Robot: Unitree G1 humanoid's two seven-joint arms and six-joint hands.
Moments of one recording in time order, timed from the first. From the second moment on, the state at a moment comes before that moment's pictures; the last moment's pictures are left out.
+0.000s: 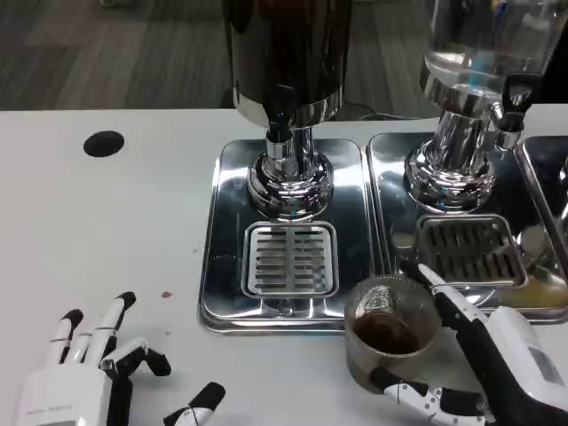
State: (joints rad) left arm 0.47 0.41 -0.24 0.07 0.95 -0.13 0.80; right arm 0.30 -0.33 0.15 0.10 -0.54 -0.47 -0.19
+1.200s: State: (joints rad) left arm 0.47 0.41 -0.24 0.07 0.95 -0.14 0.80; right arm 0.32 -0.31 -0.06 -0.05 -0.64 -0.41 -0.36
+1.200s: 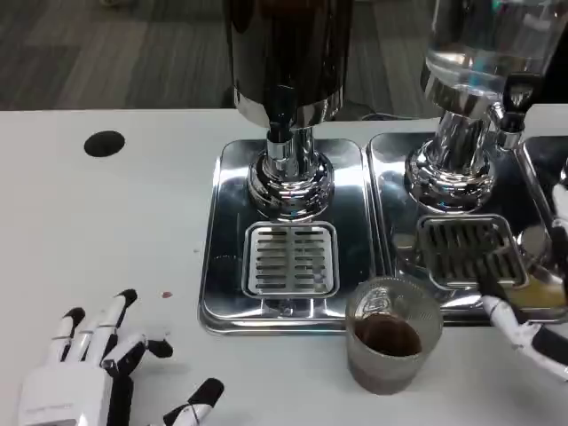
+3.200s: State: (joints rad) left arm 0.47 0.41 -0.31 0.09 1.00 -0.10 0.87; right arm 0.21 -0.50 0.22 0.37 -0.89 -0.25 -0.75
